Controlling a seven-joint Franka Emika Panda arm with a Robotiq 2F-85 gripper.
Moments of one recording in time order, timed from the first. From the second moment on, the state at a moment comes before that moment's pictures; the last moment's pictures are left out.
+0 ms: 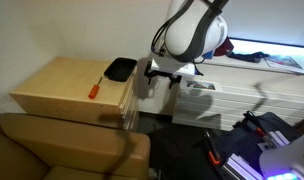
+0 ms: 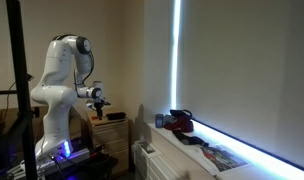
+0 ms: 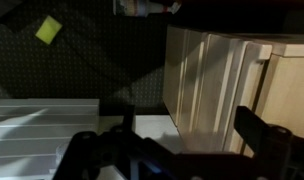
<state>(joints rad) 0.20 0.21 0.20 -2.57 0.06 2.95 0.80</state>
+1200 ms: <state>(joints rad) 0.27 0.58 0.17 -2.32 0.20 3.07 0.60</state>
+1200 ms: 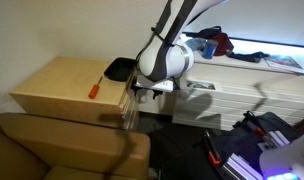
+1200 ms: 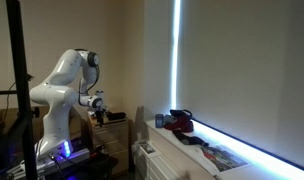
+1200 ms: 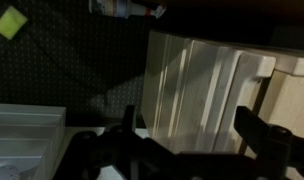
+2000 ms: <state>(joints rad) 0.32 0.72 0.15 -2.18 0.28 3.19 0.60</state>
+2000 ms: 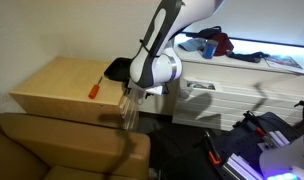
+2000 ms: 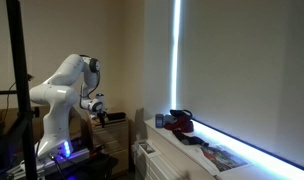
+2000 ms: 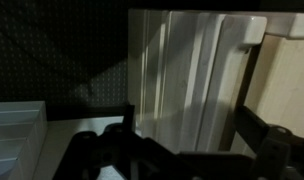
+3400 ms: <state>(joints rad) 0.10 0.96 0.37 -2.05 0.32 3.38 0.60</state>
